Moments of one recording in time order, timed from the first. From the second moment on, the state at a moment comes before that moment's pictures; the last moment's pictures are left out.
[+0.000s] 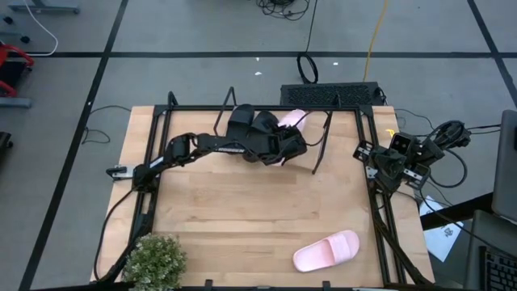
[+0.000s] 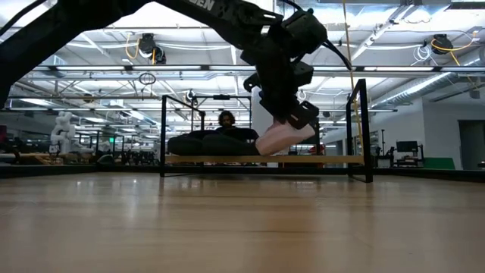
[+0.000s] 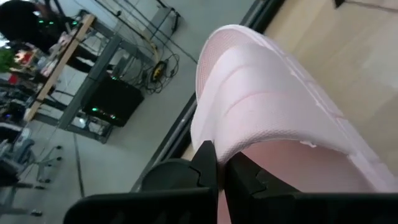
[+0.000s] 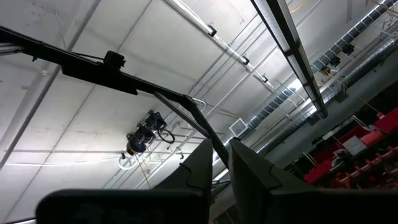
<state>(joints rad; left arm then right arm) 0.12 2.34 1.99 -0.50 -0.90 0.00 0.56 0.62 0.51 0.96 0.31 0.46</state>
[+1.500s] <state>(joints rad) 0.15 2.37 1.99 -0.47 -0.65 -0.06 0.56 0.62 0.51 0.96 0.31 0.47</state>
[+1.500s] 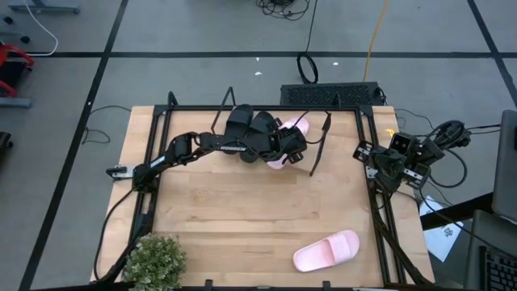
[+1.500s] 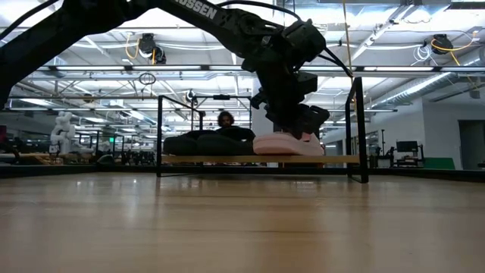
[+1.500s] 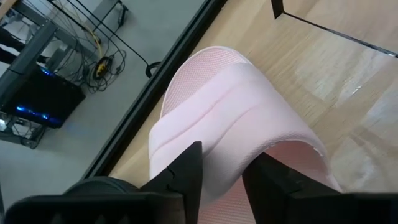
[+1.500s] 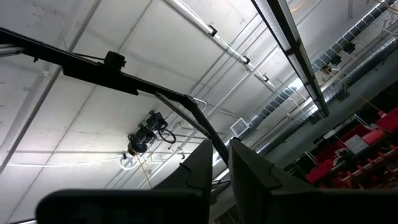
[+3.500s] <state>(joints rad) 0.14 2.37 1.99 -0.47 -0.78 0.10 0.56 0.62 0.51 0.96 0.31 0.47</state>
